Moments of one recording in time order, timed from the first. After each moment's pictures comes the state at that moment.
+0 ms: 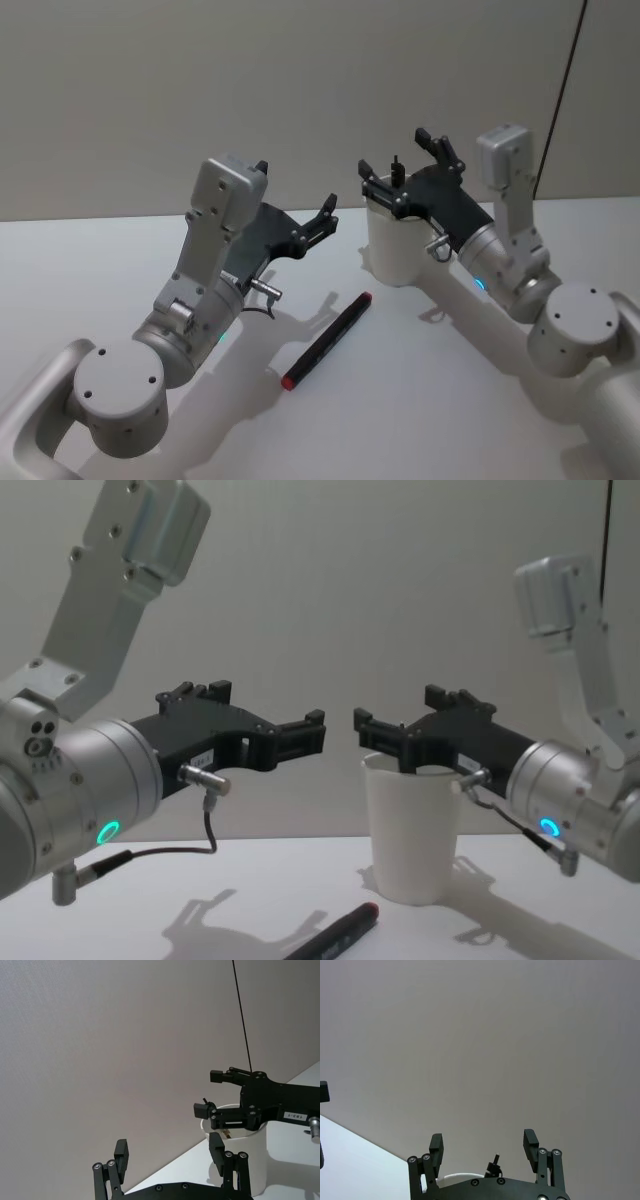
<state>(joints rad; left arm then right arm) -0.24 0.38 0.45 -1.63 -0.20 0.01 -0.01 0.50 0.02 -0.27 -0.99 0.04 -0.35 0.33</state>
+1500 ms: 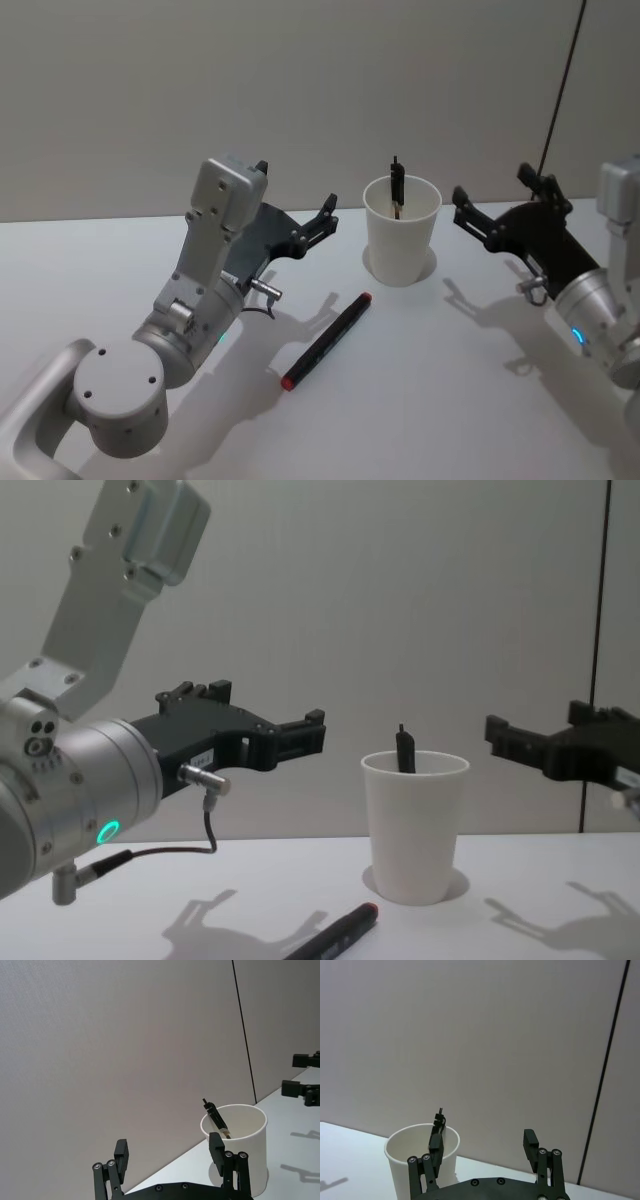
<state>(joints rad) -0.24 0.38 0.45 -1.63 -0.20 0.01 -0.01 0.17 0.21 -0.23 -1.50 0.20 -0.10 0.17</state>
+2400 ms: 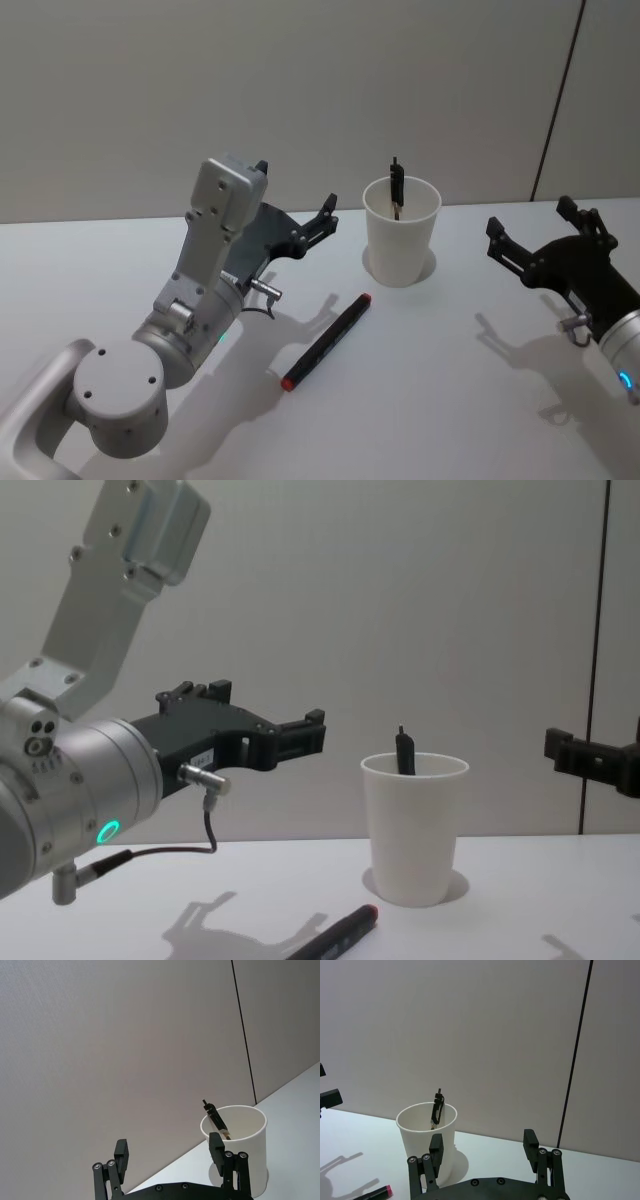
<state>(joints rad) -0.24 0.38 0.45 -1.63 -0.20 0.01 -0.01 -0.01 0.34 -0.23 -1.77 0.29 0.03 0.07</state>
